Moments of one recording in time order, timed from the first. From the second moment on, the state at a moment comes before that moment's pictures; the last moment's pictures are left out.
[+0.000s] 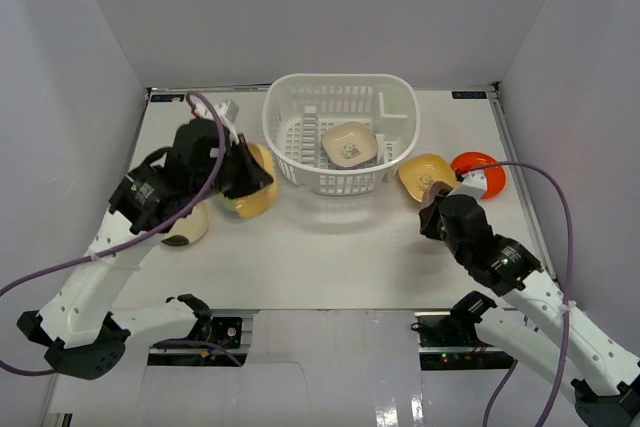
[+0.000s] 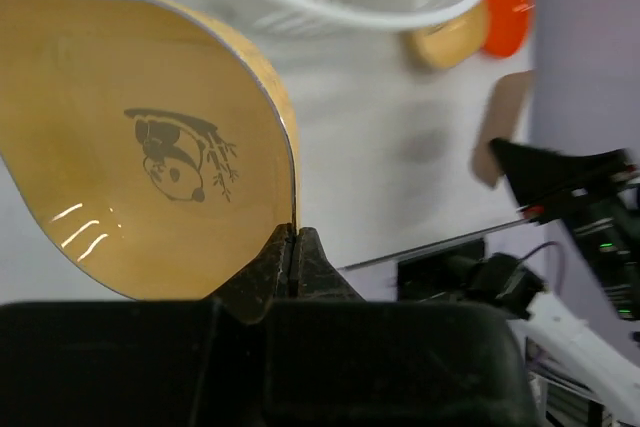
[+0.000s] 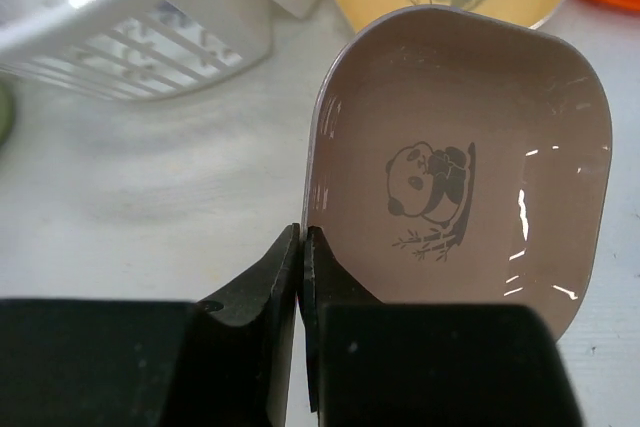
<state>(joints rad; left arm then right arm) -0.68 1.04 1.36 -1.08 -0.10 -0.79 0.69 0.64 0.61 -0.61 0.45 0.65</state>
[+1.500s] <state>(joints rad) -0.66 2.39 2.36 -0.70 -0.01 -0.68 0.70 0.96 0.99 -0.32 0.32 0.30</state>
